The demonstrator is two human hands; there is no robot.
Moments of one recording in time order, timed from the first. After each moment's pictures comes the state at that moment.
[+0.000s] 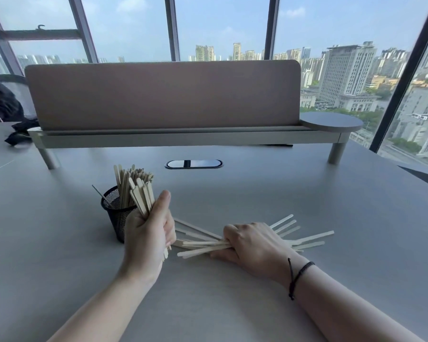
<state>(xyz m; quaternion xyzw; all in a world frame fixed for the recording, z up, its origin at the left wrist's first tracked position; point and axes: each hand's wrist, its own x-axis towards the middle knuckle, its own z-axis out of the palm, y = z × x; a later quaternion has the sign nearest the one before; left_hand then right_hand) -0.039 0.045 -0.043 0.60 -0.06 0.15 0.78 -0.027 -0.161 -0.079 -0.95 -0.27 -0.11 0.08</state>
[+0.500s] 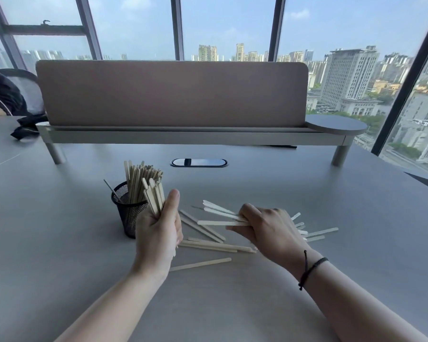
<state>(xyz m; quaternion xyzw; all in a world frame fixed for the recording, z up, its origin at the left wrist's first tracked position) -0.044 0.045 -0.046 0.62 -0.04 0.17 0.77 -0.024 -0.172 -0.067 -0.92 -0.25 -0.28 0.14</state>
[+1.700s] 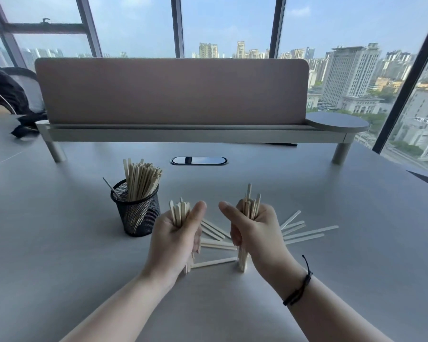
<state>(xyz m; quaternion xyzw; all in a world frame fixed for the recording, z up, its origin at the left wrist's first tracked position) -0.049 0.034 -0.064 0.64 -0.13 0.12 0.74 -0.056 -0.118 -0.044 -0.68 -0.06 -0.13 0.72</state>
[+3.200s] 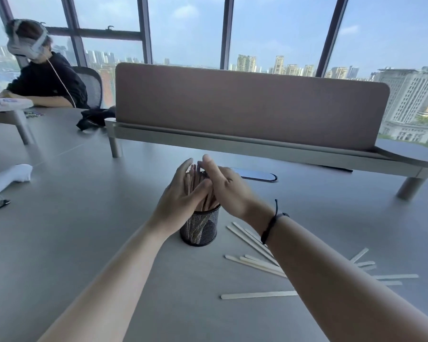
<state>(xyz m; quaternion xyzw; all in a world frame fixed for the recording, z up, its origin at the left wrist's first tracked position) 0.030 0.162 -0.028 0.81 -0.08 0.15 0.56 0.041 0.019 0.021 -0.86 -0.23 -0.01 0.46</state>
